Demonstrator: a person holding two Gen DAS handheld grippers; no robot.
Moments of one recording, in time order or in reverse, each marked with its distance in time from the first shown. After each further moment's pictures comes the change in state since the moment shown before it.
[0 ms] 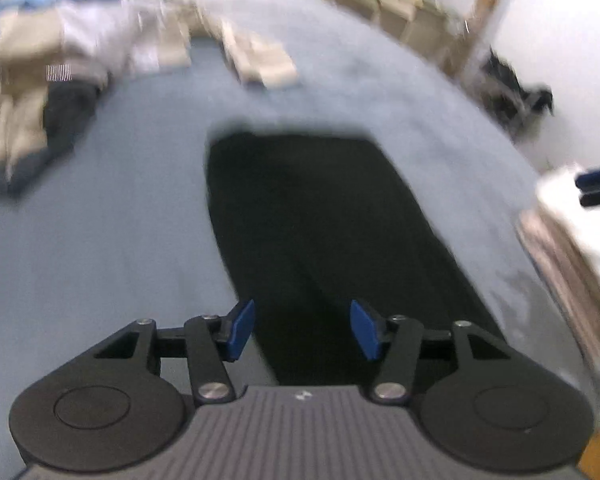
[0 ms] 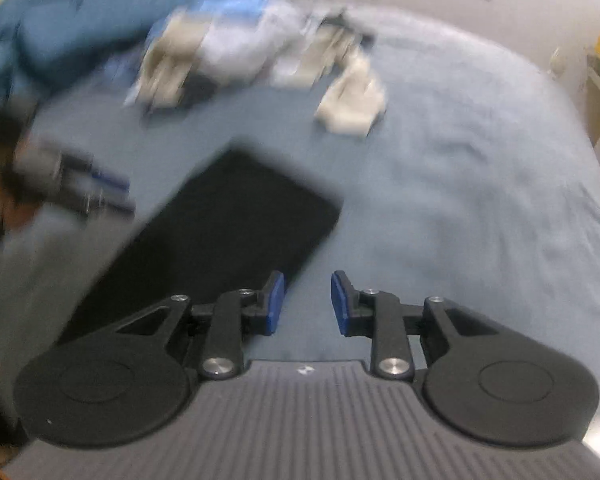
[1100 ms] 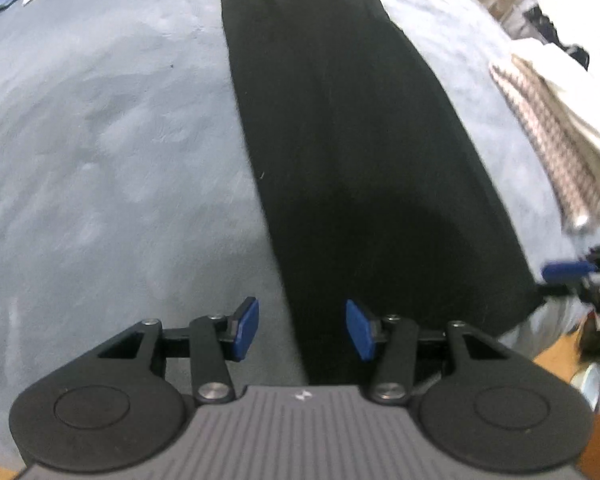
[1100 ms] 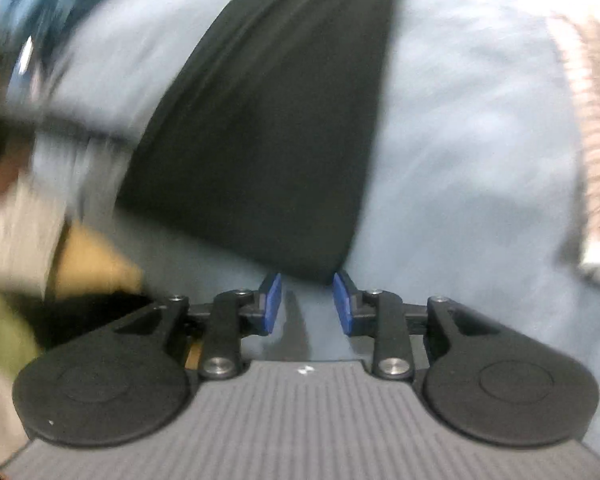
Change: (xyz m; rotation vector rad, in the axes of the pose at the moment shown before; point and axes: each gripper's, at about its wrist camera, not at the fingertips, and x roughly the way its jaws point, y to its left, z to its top) left arm -0.055 -0.091 -0.194 -0.207 0.153 0.067; right arm 0.006 0.083 -0.222 0.338 0.148 0.208
